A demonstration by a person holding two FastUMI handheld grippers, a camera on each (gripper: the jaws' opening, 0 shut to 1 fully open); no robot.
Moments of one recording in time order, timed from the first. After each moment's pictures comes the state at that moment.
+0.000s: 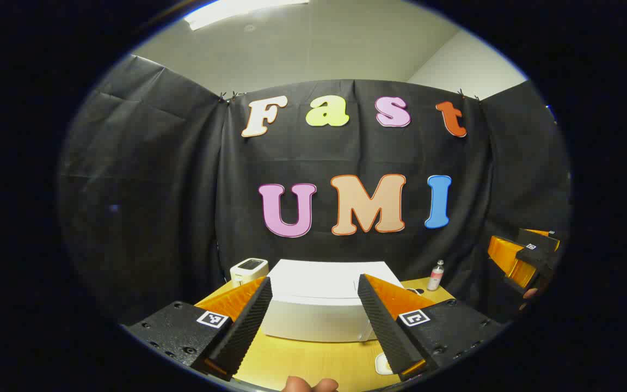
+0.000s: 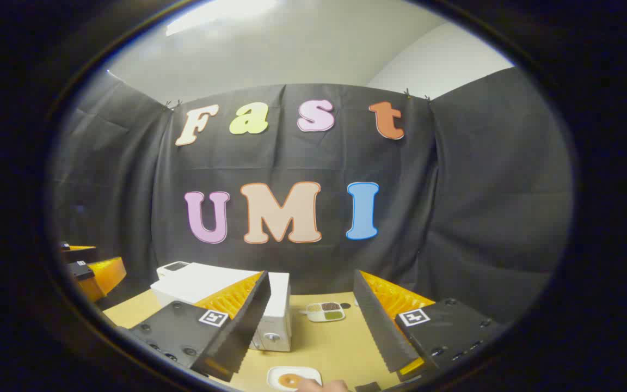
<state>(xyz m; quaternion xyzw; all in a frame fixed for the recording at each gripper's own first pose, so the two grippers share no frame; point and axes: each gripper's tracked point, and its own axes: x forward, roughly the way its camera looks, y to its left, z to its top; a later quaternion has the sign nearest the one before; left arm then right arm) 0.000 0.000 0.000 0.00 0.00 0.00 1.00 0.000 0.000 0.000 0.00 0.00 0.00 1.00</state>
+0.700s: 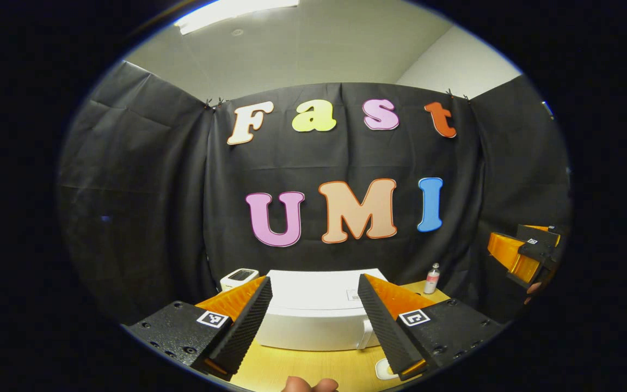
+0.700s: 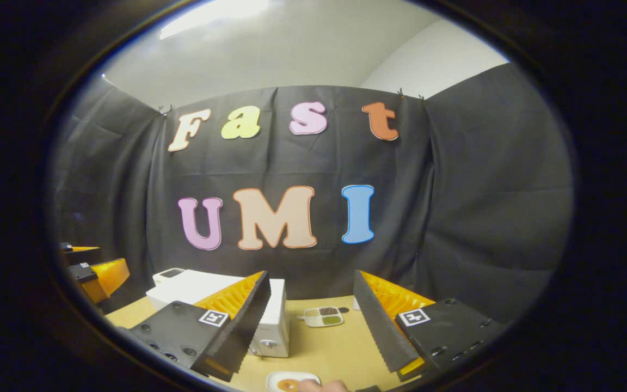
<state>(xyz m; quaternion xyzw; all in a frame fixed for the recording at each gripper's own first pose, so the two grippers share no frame) 0.023 -0.022 0.018 0.02 -0.03 -0.04 1.00 0.015 -0.016 0.017 0.01 -0.01 -0.01 1.00</state>
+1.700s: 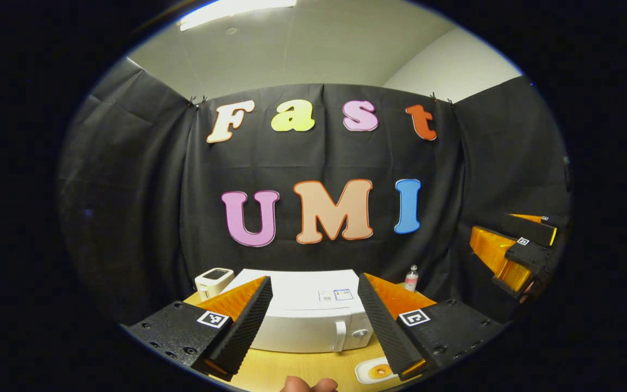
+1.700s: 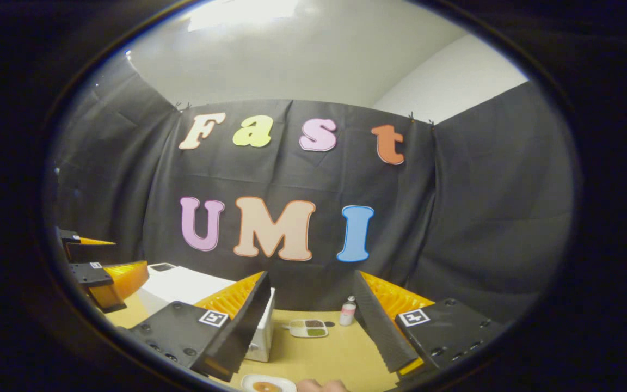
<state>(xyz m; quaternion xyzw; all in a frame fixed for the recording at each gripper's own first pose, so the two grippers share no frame) 0.030 -0.064 -0.006 0.01 -0.03 -0.08 1.00 0.005 -0.012 0.022 -0.05 -0.06 0.00 1.00</state>
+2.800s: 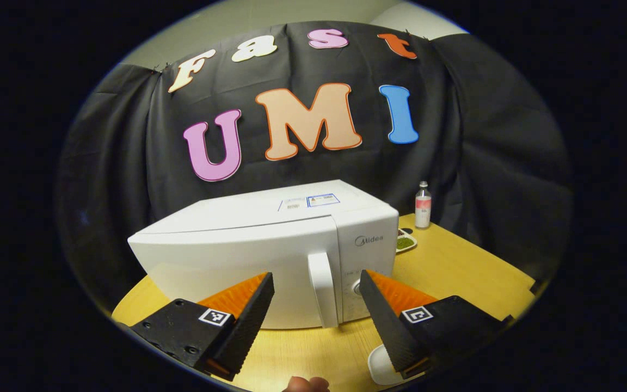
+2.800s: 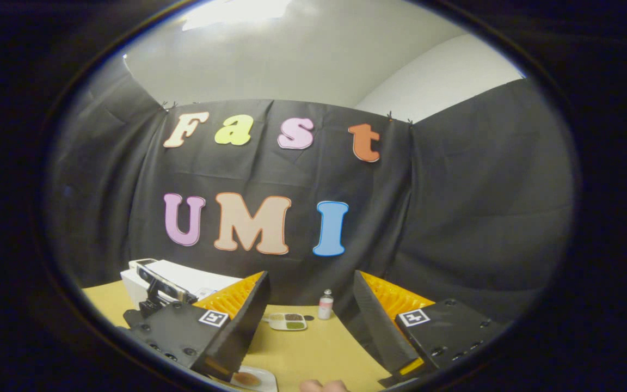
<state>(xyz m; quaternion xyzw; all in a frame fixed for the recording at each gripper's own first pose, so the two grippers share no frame) 0.142 -0.127 -0.248 0.08 0.11 -0.09 0.99 -0.035 -0.093 0.013 -0.05 -0.06 -0.06 1.00</state>
